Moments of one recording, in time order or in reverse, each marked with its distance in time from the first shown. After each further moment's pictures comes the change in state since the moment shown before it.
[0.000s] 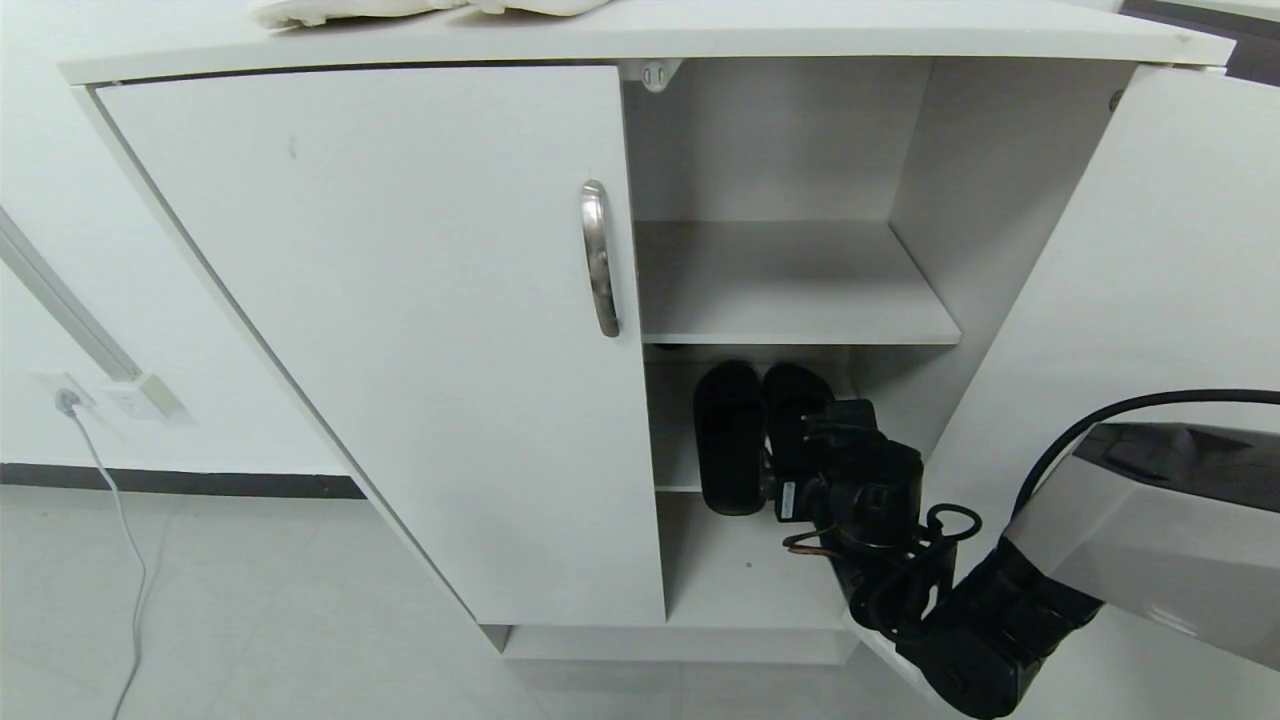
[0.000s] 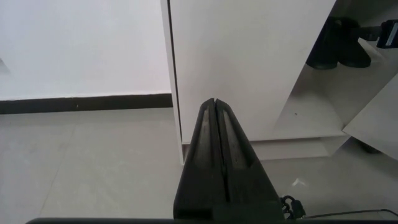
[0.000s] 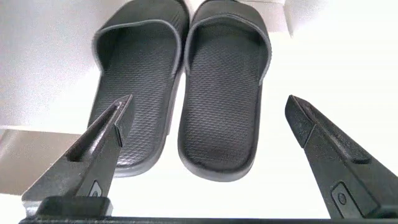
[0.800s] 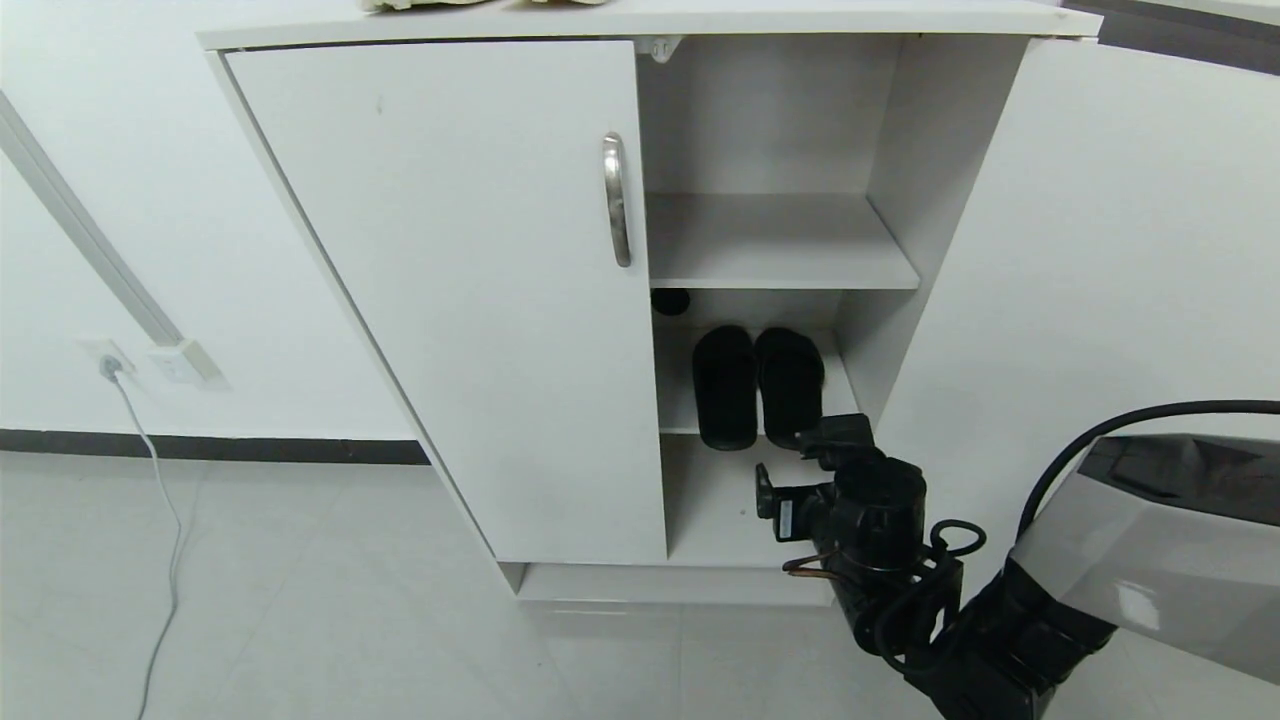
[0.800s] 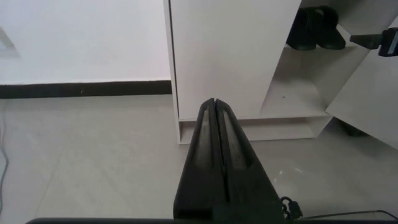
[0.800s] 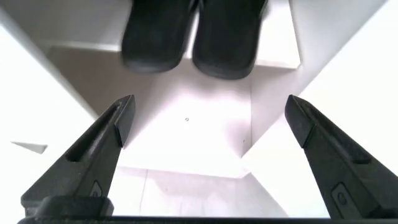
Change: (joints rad) left arm 0.000 0.000 0.000 0.000 0.000 -0.012; right arm 0.032 -0.015 0.058 -0.022 -0.009 -0.016
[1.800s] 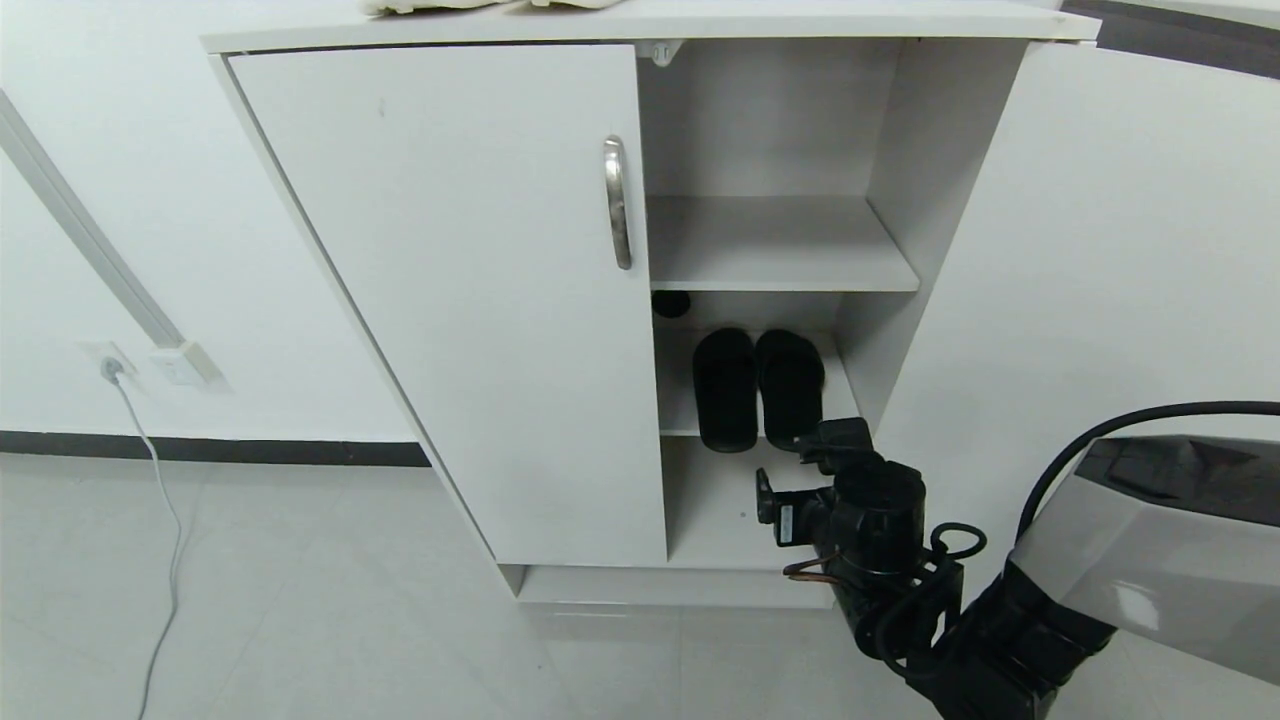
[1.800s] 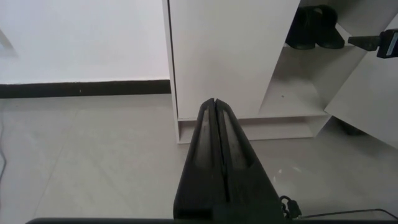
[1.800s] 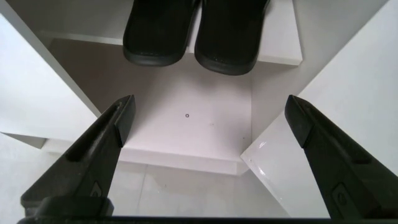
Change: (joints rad) left arm 0.000 0.000 0.000 0.001 -0.009 0.000; right arm 0.004 -0.001 0.011 0.000 0.001 -0.008
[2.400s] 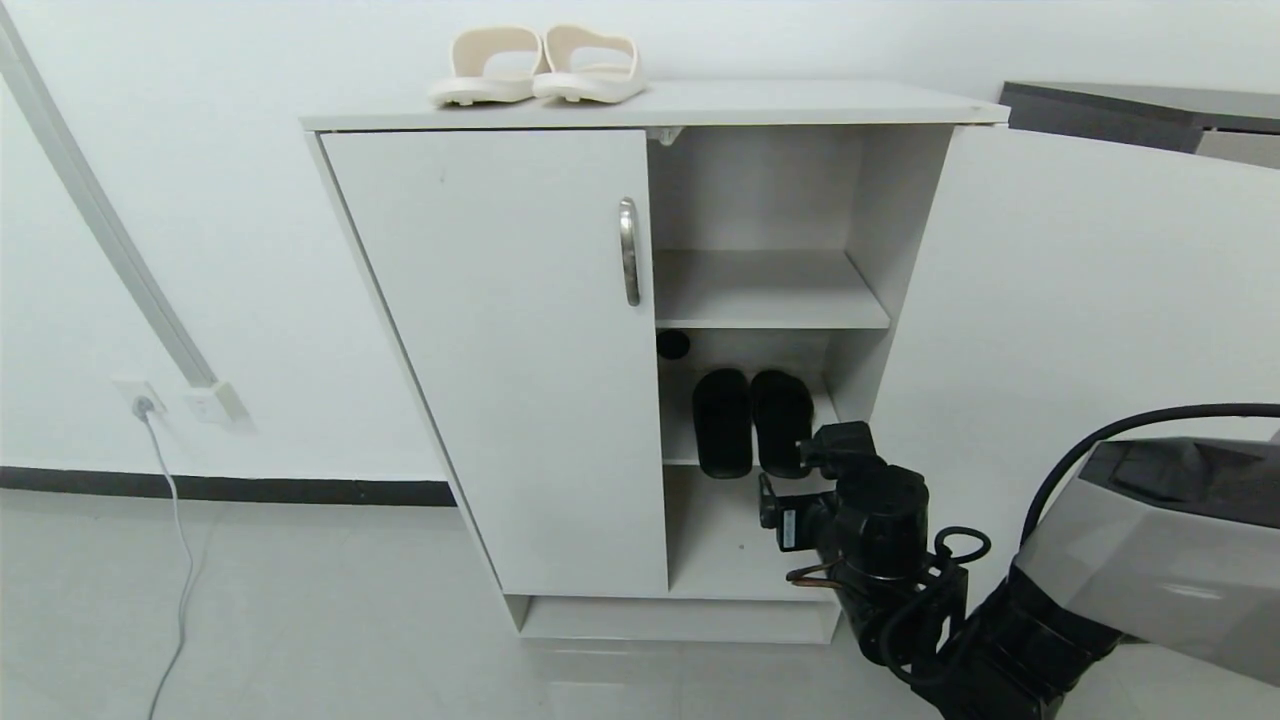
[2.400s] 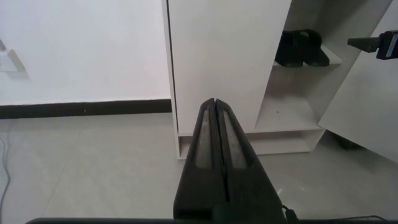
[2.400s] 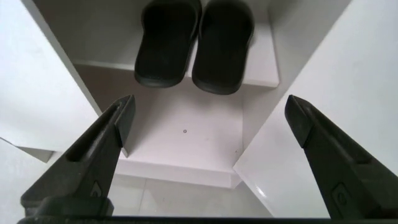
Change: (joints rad) left arm 0.000 0.000 -0.001 0.000 -0.003 0.000; right arm 0.000 -0.003 0.019 -0.001 -0.001 0.000
